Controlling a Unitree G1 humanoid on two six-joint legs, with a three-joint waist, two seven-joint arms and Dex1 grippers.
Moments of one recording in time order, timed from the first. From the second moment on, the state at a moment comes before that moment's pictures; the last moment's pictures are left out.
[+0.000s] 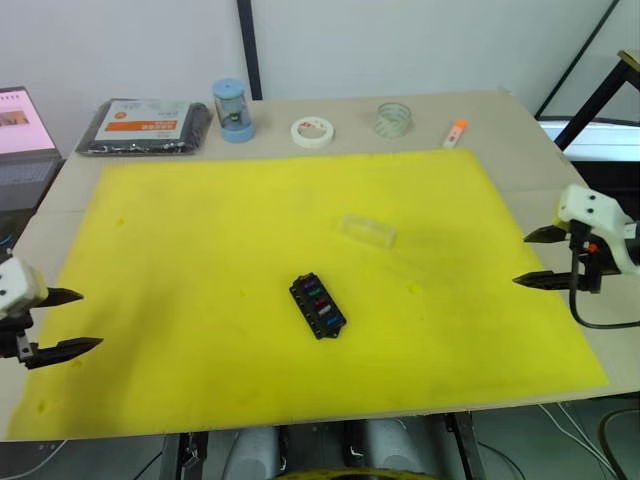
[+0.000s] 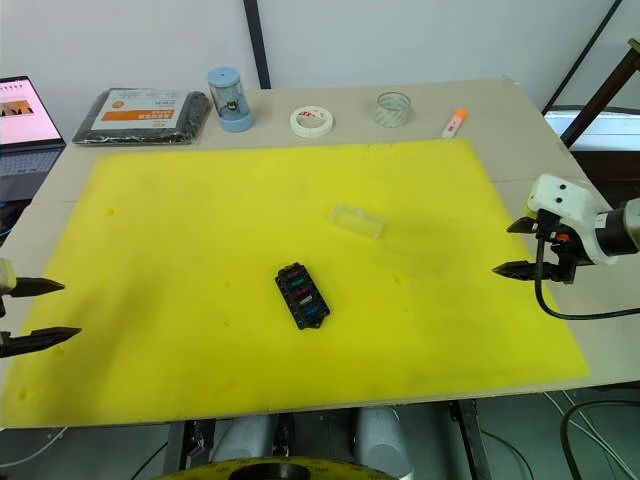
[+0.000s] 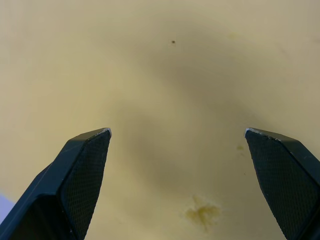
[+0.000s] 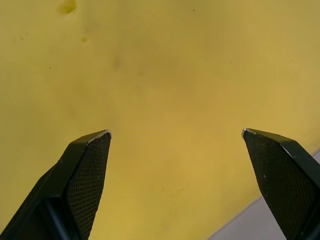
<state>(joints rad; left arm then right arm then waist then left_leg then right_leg) 0.29 1.16 0.61 0.02 -0.32 0.27 -1.36 -0.44 -1.24 -0.04 0.18 0.17 0.46 1.40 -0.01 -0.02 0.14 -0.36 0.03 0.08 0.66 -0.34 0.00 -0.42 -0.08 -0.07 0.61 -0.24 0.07</state>
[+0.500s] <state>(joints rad) -0.05 0.98 0.30 -0.41 -0.57 0.56 -1.17 -0.80 -0.88 0.15 0.12 0.20 0.67 1.26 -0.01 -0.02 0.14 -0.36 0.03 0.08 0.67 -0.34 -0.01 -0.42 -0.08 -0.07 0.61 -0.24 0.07</state>
